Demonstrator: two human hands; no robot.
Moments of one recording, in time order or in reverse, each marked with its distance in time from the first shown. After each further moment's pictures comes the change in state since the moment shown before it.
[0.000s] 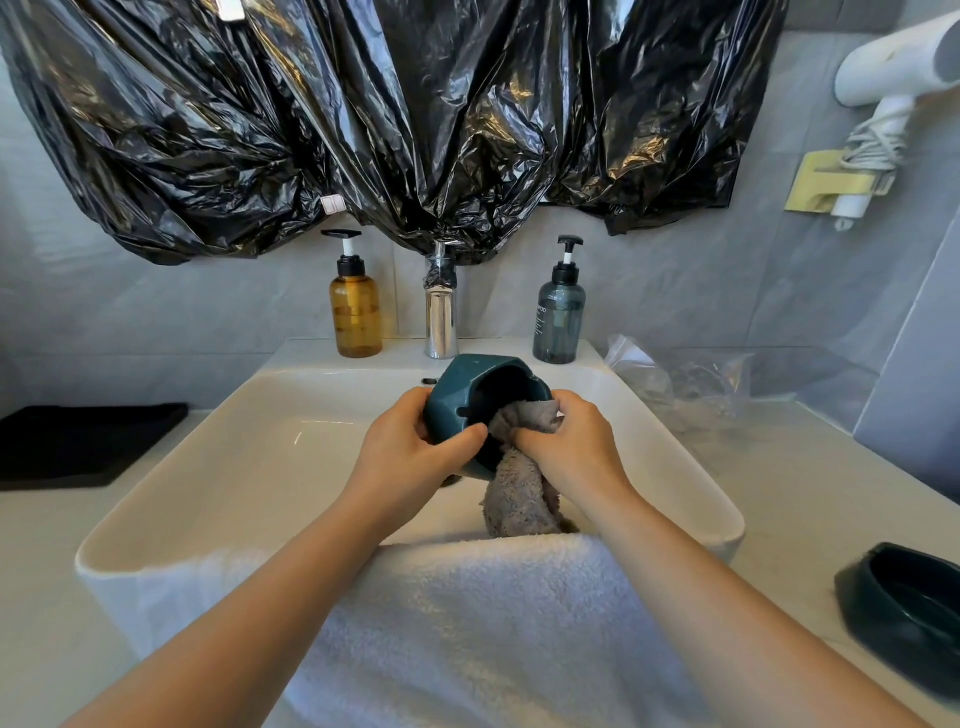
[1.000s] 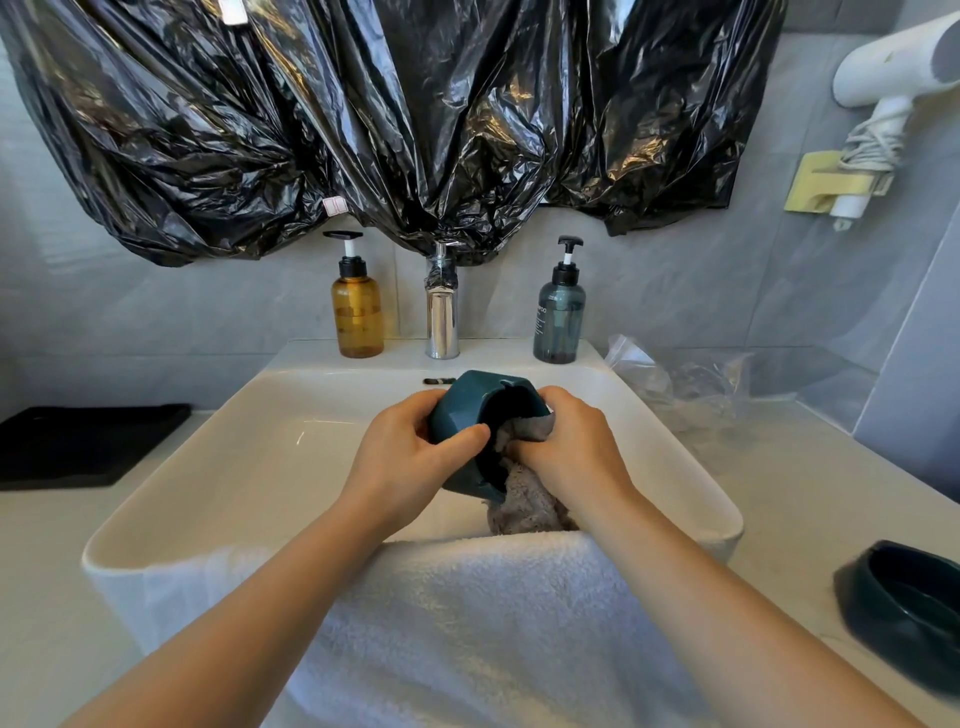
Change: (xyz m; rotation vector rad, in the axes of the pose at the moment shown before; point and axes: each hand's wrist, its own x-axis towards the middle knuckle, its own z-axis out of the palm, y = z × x) left_hand -0.001 -0.001 -0.003 0.003 -0.003 0.059; right_hand -0.005 -0.006 -0.004 -0.206 -0.017 -0.088
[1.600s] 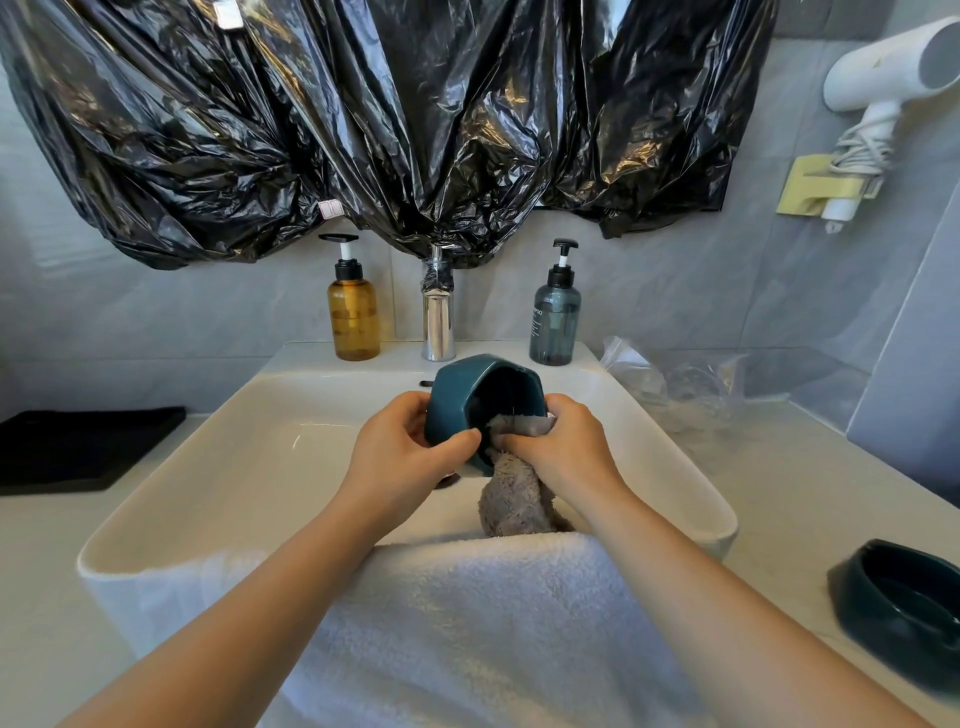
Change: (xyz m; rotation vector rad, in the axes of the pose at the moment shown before) left_hand -0.001 0.002 0.002 -0.055 0.036 -0.080; right_hand 0.003 0.003 0.005 0.191 -0.009 0.097
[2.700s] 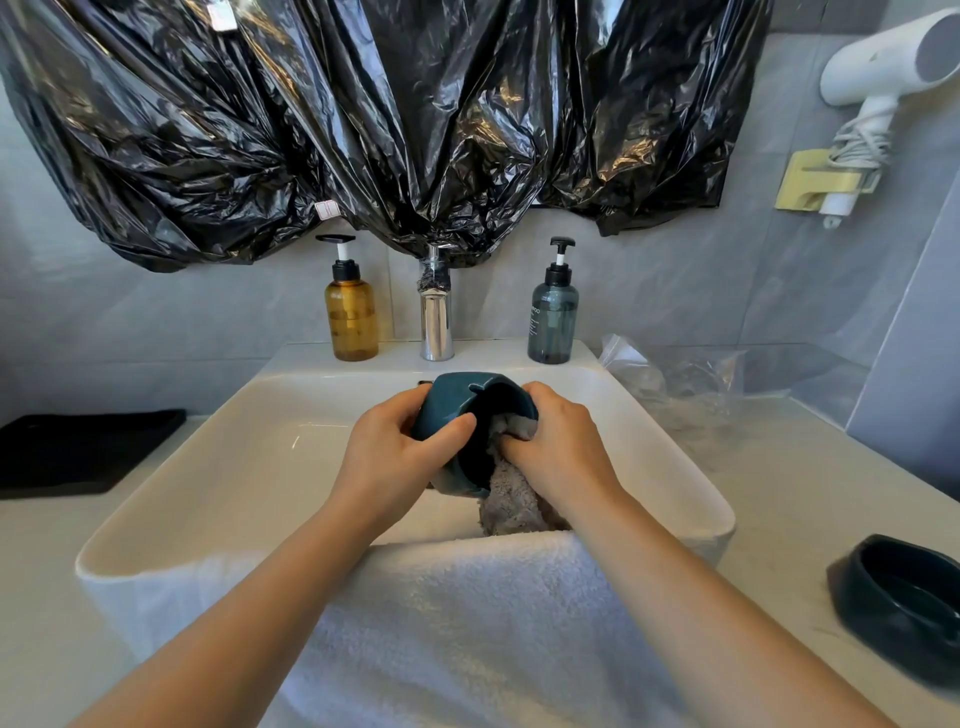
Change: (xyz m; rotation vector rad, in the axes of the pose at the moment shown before) left_hand 0.002 -0.001 -0.002 0.023 0.008 0.092; right_hand -0.006 -0.011 -0.004 -0.252 0.011 -0.169
